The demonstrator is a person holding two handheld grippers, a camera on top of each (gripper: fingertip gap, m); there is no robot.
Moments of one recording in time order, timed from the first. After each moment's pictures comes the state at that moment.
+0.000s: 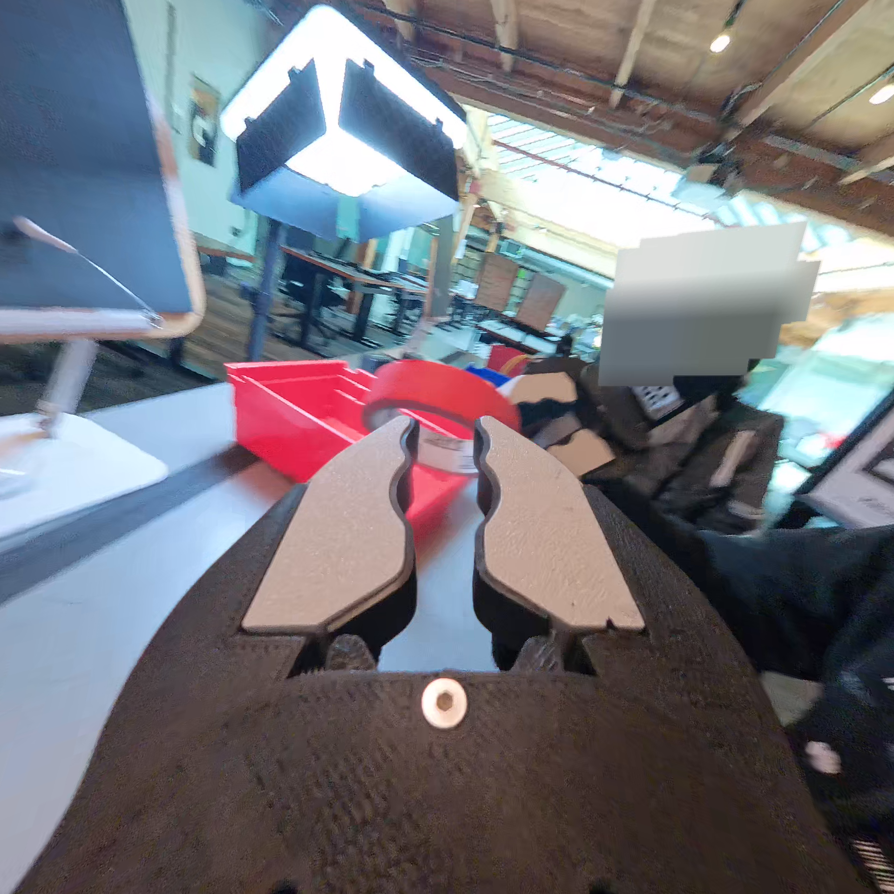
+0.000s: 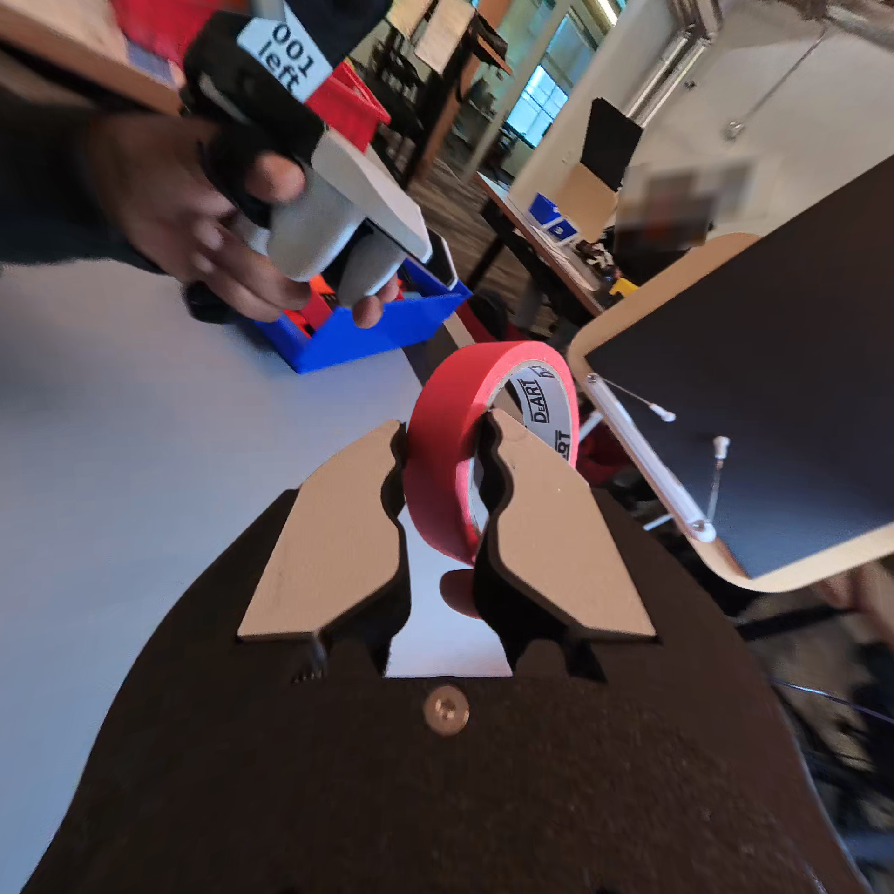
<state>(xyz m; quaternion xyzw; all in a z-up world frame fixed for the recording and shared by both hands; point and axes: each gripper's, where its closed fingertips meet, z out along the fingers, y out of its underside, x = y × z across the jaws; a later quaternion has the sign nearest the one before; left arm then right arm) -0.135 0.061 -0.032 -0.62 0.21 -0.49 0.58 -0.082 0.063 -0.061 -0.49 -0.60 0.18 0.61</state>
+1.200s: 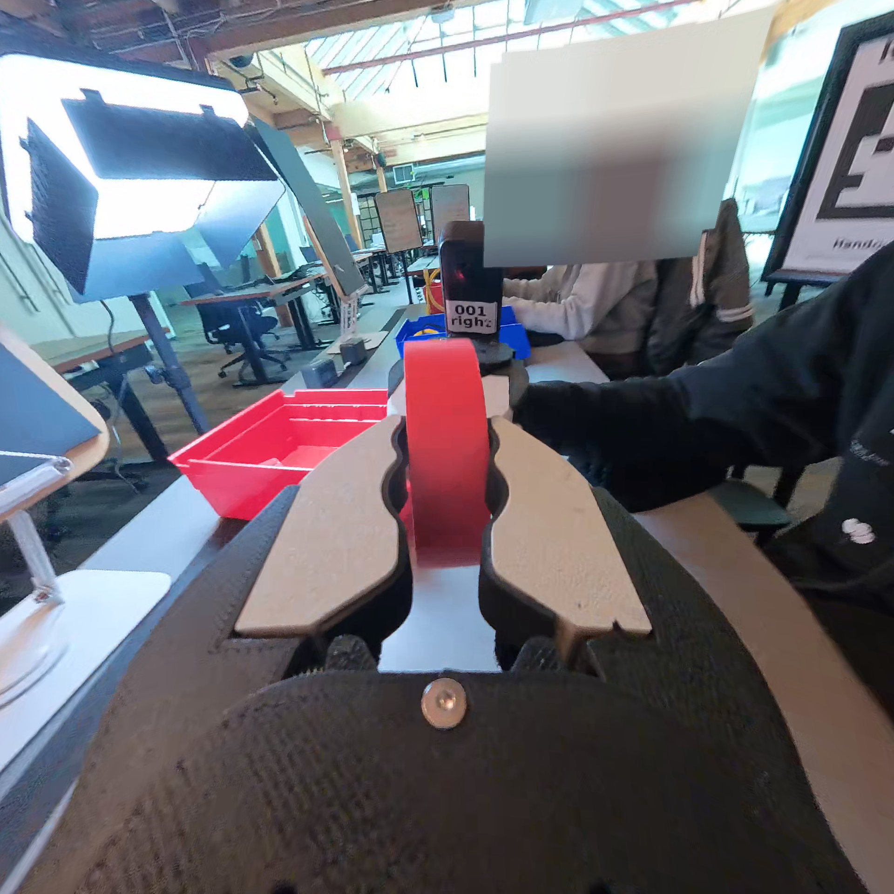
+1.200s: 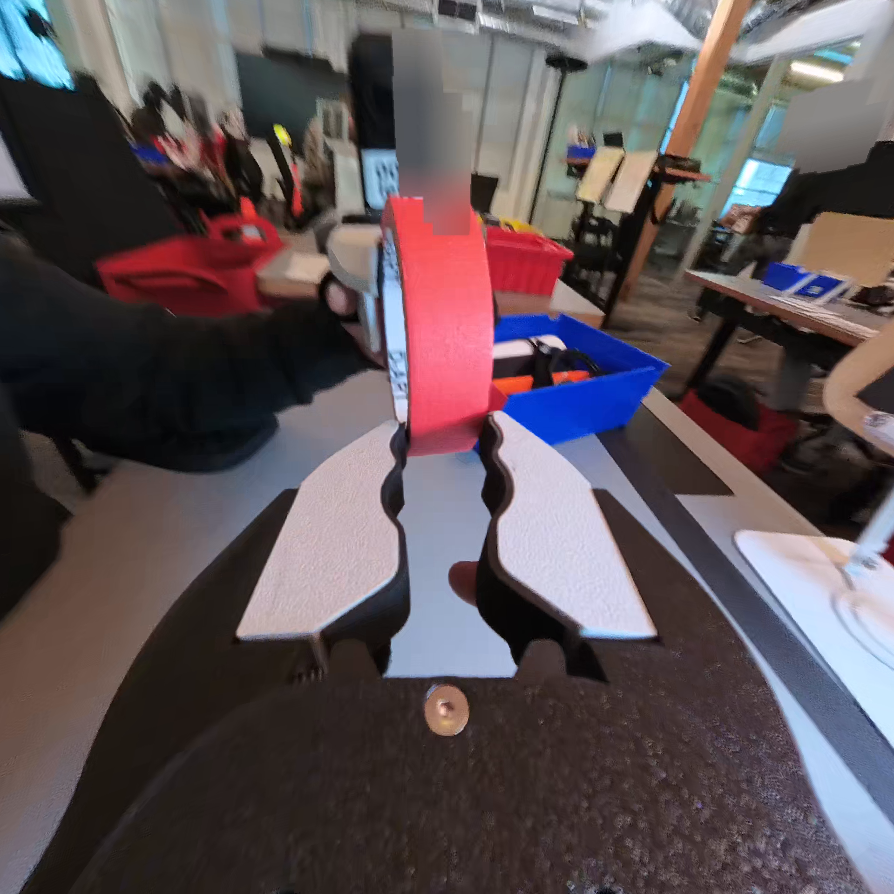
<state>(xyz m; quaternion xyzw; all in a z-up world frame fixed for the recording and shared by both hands) -0.108 0.006 -0.031 -0.53 0.44 -0.40 0.61 -0.084 0.026 -0.069 -0.44 -0.58 0.49 0.48</state>
